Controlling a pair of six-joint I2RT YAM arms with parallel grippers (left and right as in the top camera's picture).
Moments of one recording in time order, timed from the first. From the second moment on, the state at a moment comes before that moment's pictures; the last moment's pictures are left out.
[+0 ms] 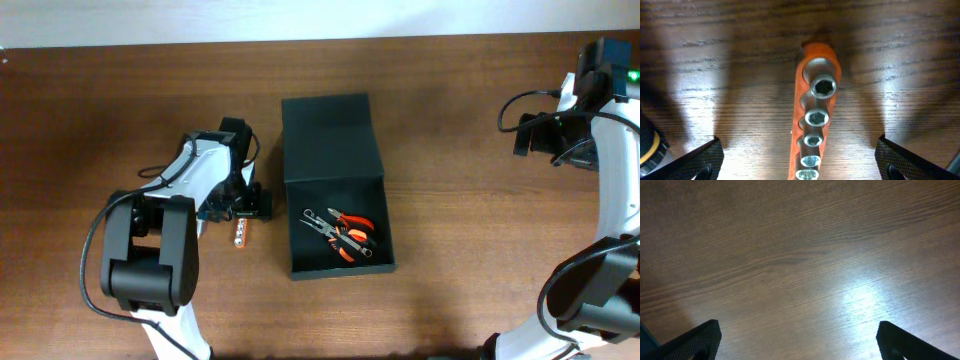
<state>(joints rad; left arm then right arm) -0.16 1.99 1.29 -1.00 0.00 -0.13 -0.28 1.82 1.75 -1.33 0.09 0.03</state>
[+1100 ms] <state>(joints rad) -0.16 1.96 1.25 -0.90 -0.01 -0.13 -0.28 1.82 1.75 -1.33 0.09 0.03</state>
